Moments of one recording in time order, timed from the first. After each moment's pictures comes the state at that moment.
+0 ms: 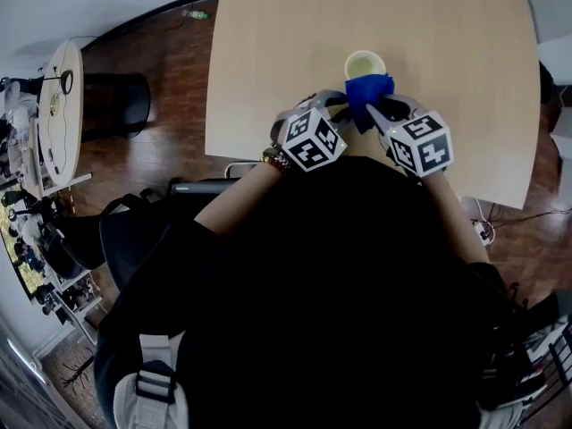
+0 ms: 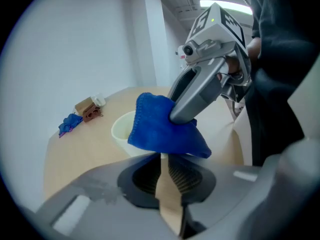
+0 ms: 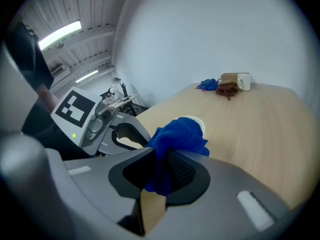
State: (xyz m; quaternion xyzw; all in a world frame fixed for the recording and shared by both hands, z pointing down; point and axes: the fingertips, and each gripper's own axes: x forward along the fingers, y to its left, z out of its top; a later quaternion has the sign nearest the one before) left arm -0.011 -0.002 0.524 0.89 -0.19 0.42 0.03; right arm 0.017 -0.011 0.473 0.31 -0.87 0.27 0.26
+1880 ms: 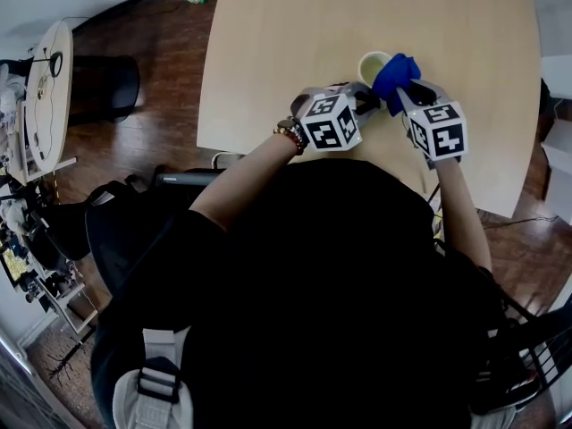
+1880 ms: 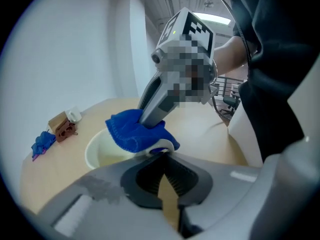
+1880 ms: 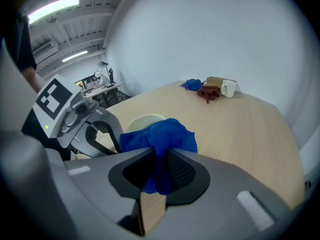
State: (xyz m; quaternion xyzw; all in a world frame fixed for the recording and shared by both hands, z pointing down) left arm 0.041 -0.008 0.531 0.92 -0.07 0.38 -0.01; right arm 0.072 -0.065 0.492 0.38 -0.83 0.22 0.34
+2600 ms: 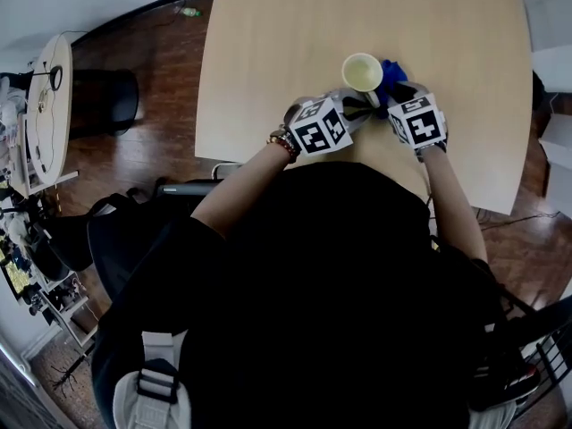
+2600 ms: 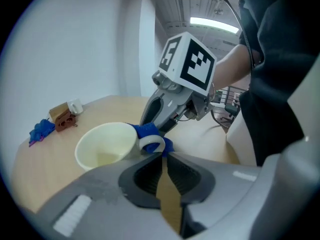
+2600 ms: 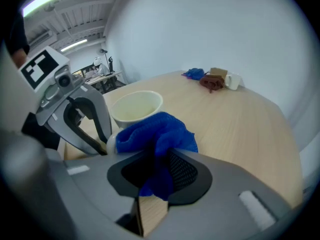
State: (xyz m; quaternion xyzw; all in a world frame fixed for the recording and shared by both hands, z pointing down) left arm 0.043 -0.006 0.530 0.93 -0.08 0.36 0.04; right arm 0.078 -0.070 0.538 0.37 -0.81 0.21 0.40
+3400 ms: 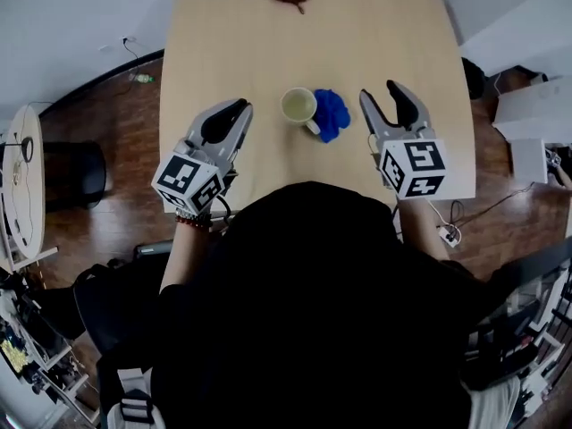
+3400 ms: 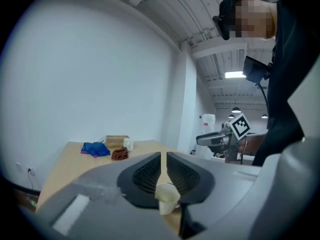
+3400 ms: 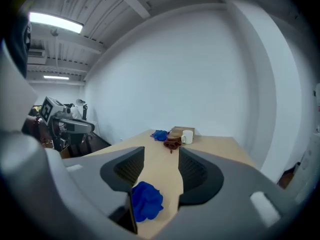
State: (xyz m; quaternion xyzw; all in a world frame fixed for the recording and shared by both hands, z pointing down) left arm -0.075 -0.057 0.320 0.94 -0.32 0.07 0.09; right arm 0.144 -0.057 0.324 0.57 -0.81 0.09 0.11
